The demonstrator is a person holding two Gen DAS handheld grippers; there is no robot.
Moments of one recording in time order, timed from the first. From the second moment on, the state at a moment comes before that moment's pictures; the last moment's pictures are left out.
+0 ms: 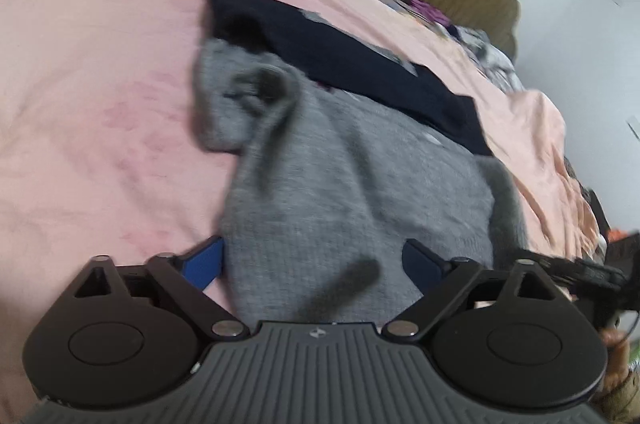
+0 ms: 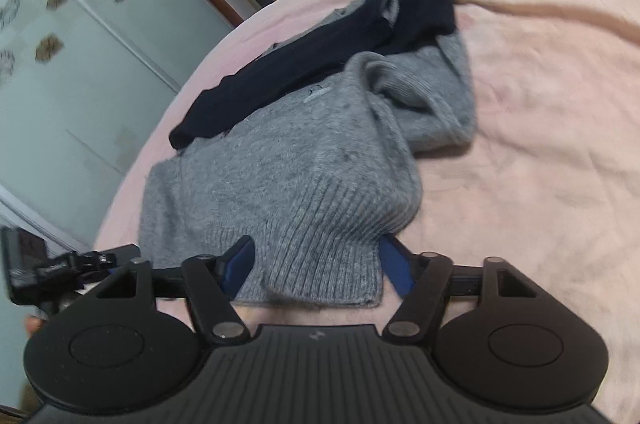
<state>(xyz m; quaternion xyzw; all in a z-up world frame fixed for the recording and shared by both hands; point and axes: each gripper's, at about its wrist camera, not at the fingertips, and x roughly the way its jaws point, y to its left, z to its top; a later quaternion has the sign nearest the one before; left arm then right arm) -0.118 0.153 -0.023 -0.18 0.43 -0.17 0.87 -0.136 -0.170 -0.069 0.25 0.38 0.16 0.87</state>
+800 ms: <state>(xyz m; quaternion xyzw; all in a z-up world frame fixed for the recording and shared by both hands) -0.206 0.168 0.097 -0.20 0.33 -0.24 0.89 -0.229 -0.203 0.039 0.24 0.24 0.29 0.90</state>
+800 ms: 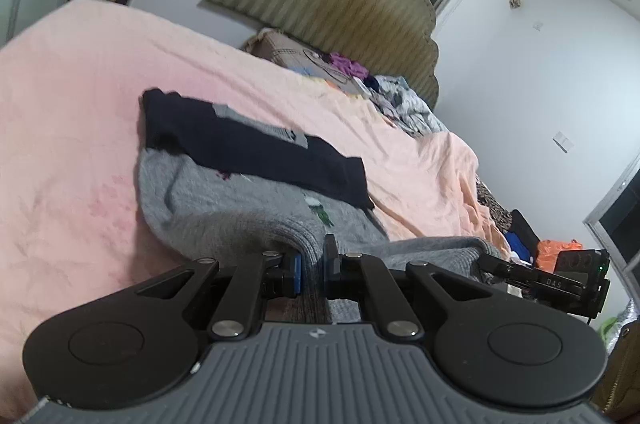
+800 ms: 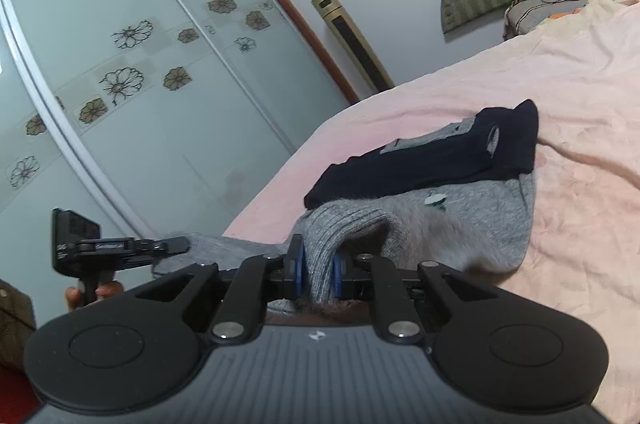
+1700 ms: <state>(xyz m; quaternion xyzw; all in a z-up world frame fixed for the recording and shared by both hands) -0.013 0.107 0.095 -0.07 0.37 -0.10 0.92 -0.068 -0.214 0.012 0.30 0.23 0.20 0.90</state>
